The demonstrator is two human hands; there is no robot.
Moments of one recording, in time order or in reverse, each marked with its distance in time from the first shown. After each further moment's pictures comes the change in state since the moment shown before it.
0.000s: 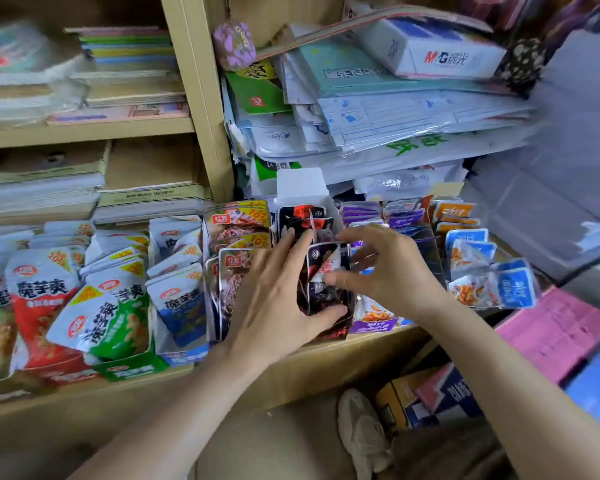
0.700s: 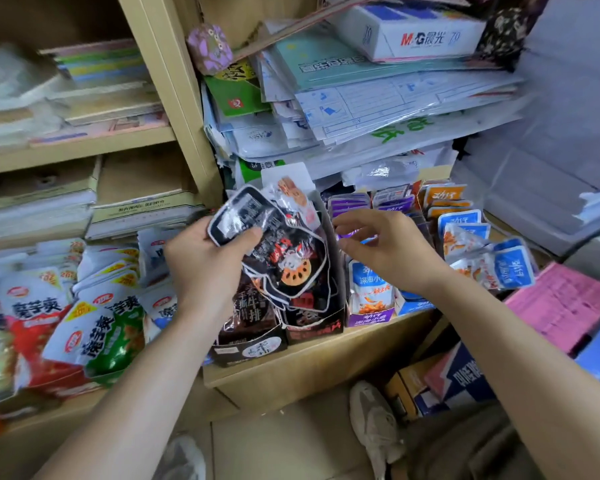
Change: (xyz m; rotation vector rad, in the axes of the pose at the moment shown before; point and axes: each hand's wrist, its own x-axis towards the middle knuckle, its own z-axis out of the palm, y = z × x) left_hand 0.037 -0.007 -0.037 -0.838 0.439 -0.575; right_hand 0.014 0.028 -0.014 0.017 0.003 0.024
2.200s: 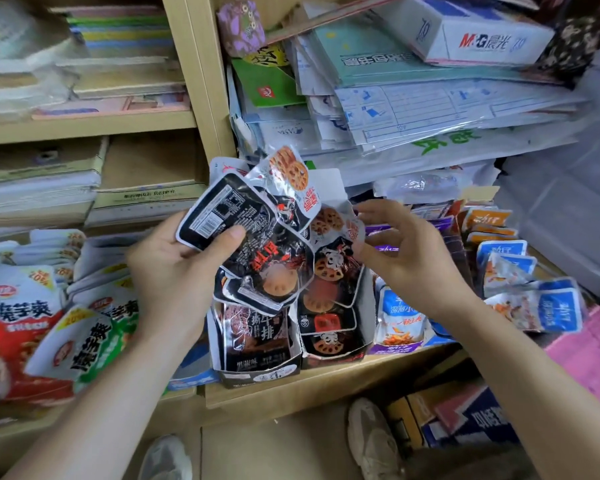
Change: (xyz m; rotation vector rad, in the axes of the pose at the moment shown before) left_hand 0.028 -0.010 -0.041 -0.129 -0.021 0.125; right_hand 0.025 -0.019 0.017 0.150 0.049 0.047
